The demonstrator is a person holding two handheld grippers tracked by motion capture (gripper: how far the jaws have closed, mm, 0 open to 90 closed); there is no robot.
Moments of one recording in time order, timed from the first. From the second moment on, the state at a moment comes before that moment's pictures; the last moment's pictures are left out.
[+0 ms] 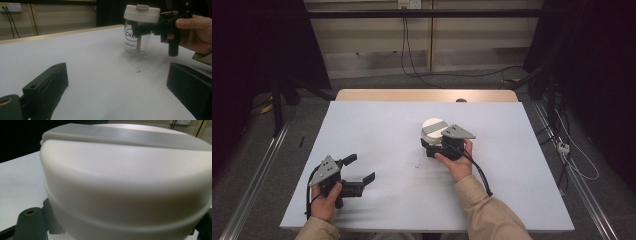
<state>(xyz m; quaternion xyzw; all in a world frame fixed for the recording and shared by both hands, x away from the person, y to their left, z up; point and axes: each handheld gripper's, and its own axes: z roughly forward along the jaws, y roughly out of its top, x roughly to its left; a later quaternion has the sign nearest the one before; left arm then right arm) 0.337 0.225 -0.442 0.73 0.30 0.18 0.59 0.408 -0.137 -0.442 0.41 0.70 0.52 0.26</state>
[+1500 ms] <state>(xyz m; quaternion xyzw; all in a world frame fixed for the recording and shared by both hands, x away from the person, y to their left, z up) 0.337 0.225 -0.442 0.73 0.30 0.18 0.59 0.431 -0.124 -0.450 0.40 0.72 0.51 0.26</state>
